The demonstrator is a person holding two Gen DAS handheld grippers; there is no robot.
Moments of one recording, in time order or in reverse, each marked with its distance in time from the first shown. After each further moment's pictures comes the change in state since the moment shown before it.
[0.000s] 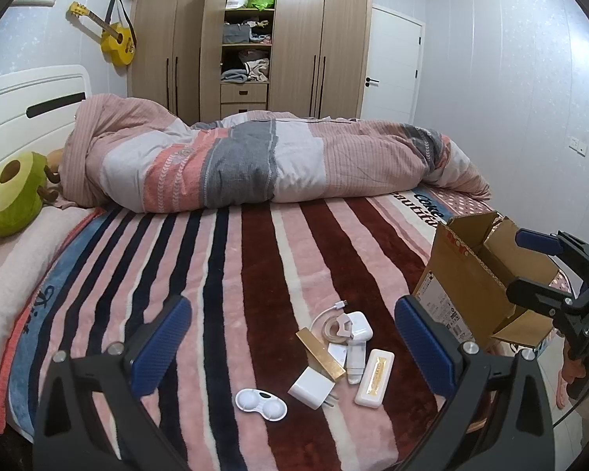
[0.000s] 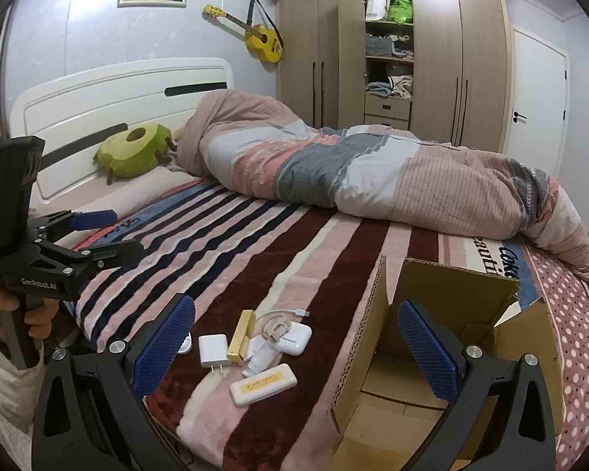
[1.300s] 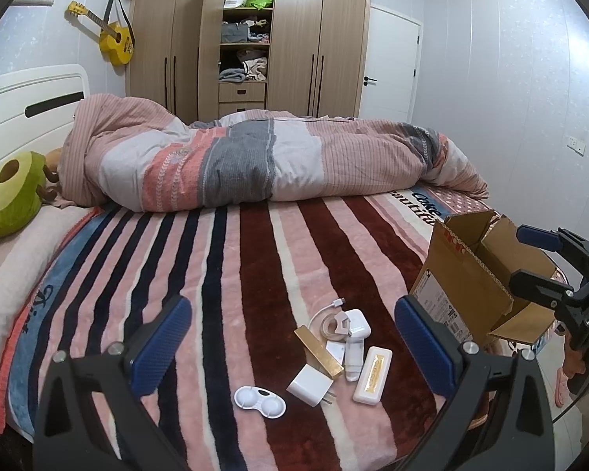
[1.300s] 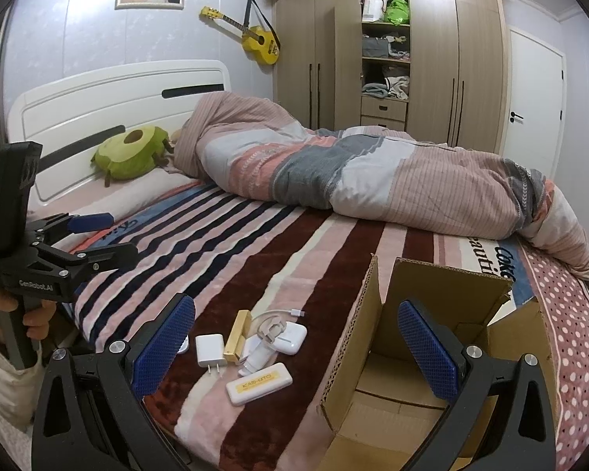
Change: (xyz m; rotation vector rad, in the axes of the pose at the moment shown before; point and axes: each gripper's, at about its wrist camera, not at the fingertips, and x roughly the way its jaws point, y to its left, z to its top) left arm -0.001 -0.006 -0.004 0.004 0.007 -0.006; right arm -0.007 -0.007 0.000 0.001 -0.006 -0.003
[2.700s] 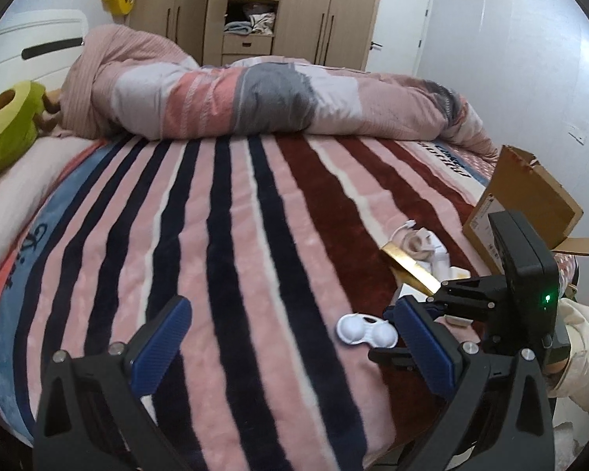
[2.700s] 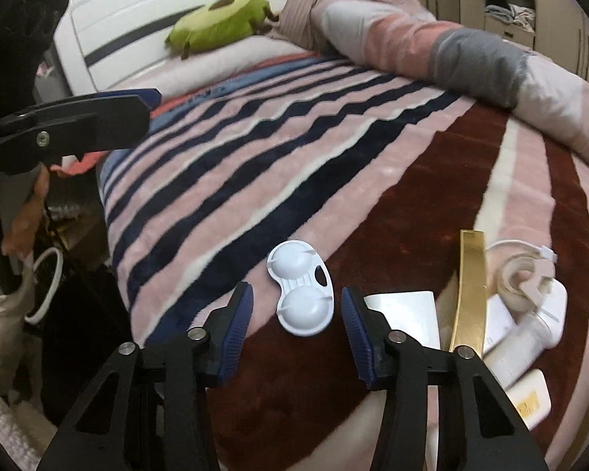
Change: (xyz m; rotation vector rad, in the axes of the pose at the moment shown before) left arm 0.047 0.132 -0.085 -0.041 0.155 -0.059; right arm 0.219 0.147 -0.084 -0.149 0.355 0.357
